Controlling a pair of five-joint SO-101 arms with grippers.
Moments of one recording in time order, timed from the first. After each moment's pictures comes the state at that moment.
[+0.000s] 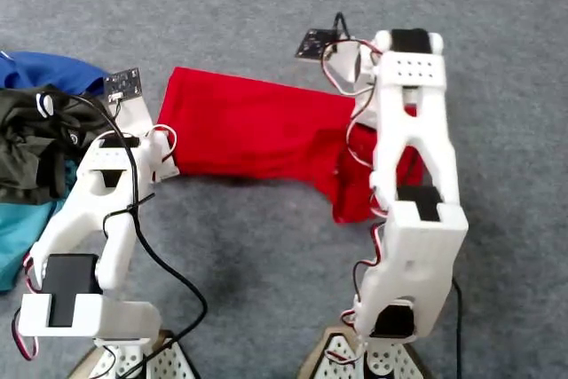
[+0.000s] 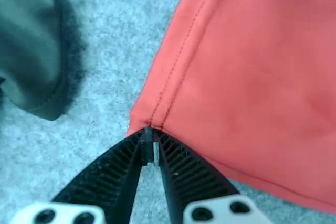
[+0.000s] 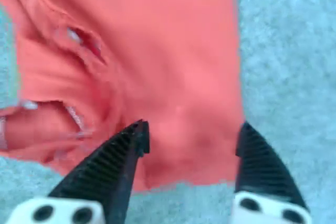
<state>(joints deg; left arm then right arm) -4.9 -3.6 40.8 36.7 5.0 -0.1 28.5 -27.0 90.2 56.4</state>
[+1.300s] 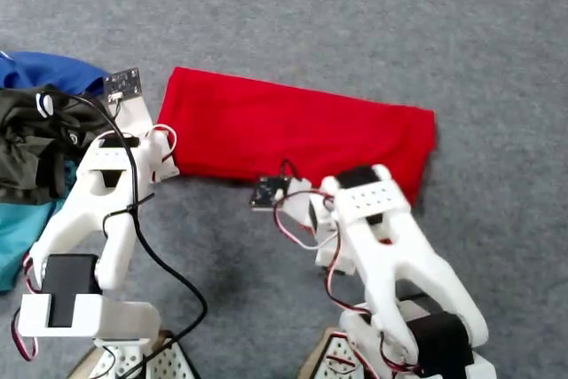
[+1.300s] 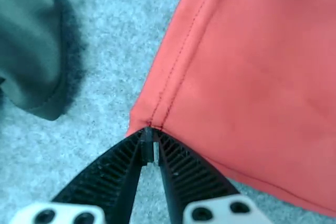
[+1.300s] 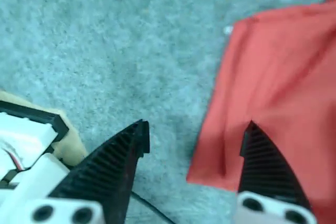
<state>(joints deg) -4.9 -3.6 40.8 36.7 5.0 -18.2 -21.3 56.4 73.0 46.8</state>
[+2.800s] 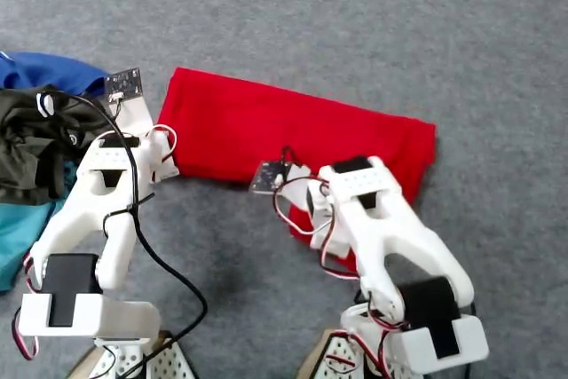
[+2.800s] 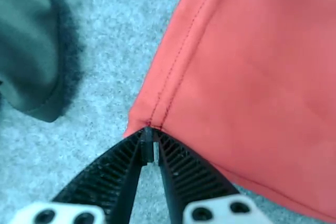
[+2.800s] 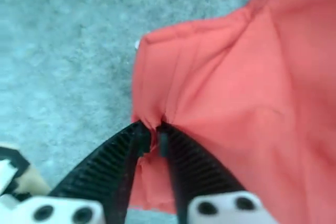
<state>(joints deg) -4.9 -3.6 40.8 36.7 4.4 -16.8 -7.5 51.9 63.5 45.5</state>
